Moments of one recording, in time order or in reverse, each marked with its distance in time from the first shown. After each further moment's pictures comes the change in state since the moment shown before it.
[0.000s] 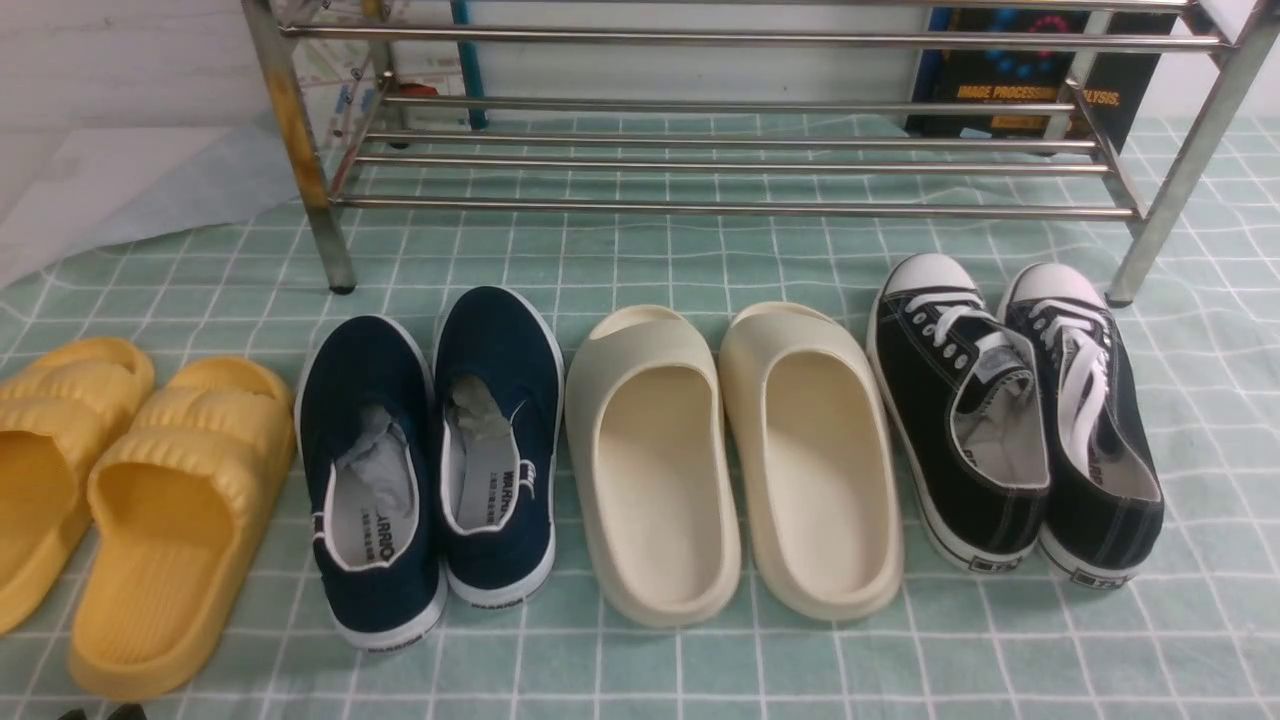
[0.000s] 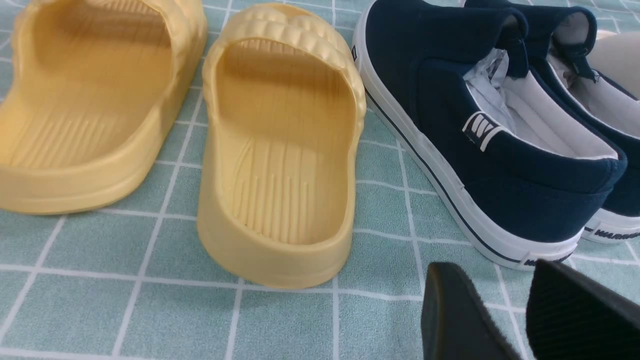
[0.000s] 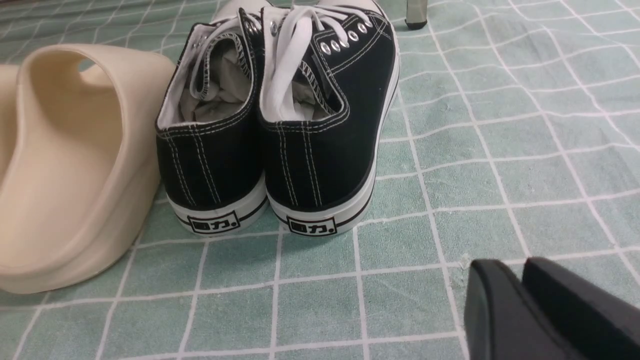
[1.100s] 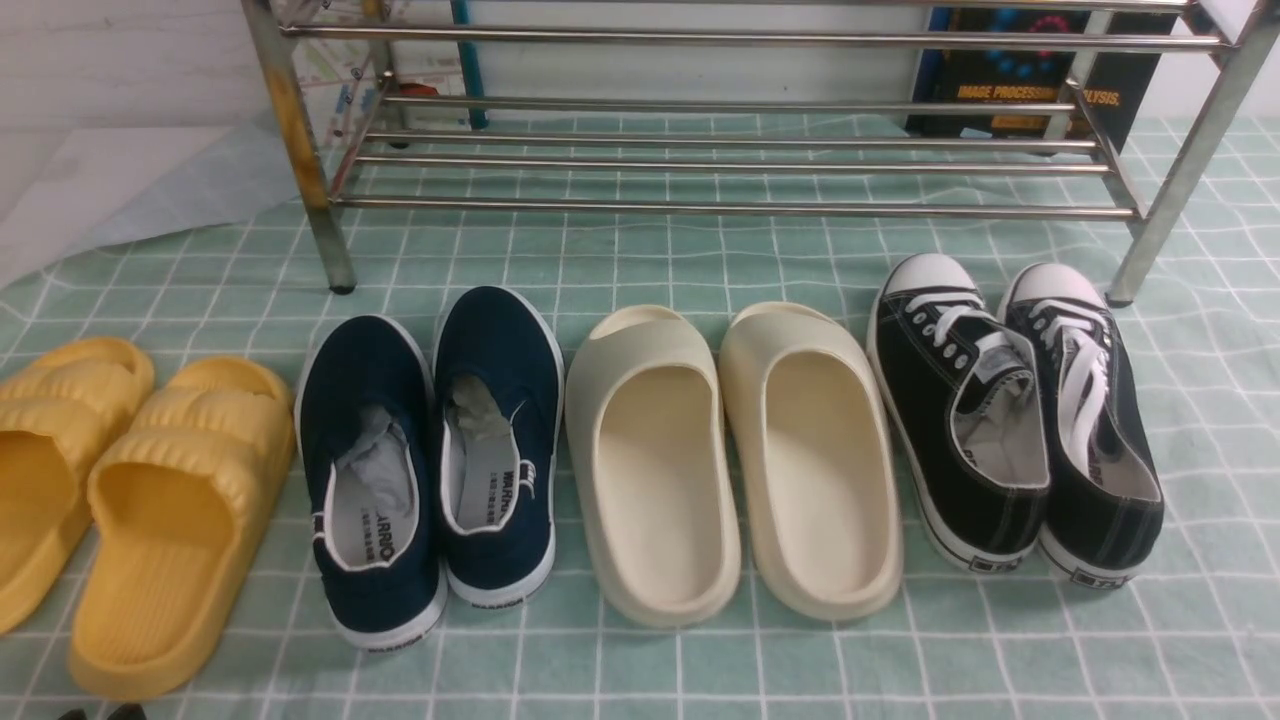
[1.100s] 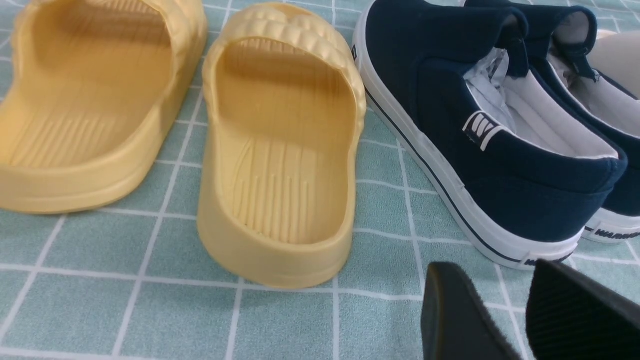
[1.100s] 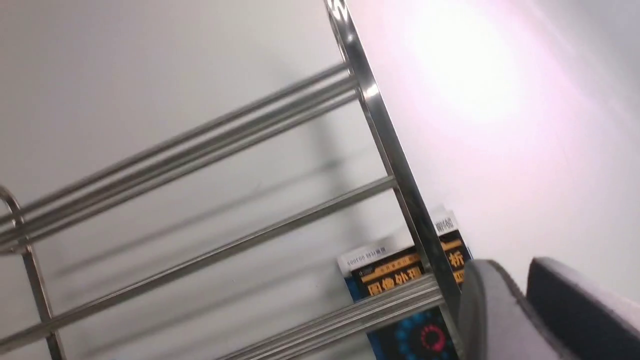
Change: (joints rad) right arm 0.000 0.022 -0.028 -0.003 -0.859 0.291; left arm 0.000 0.000 0.000 0.000 0.000 0.000
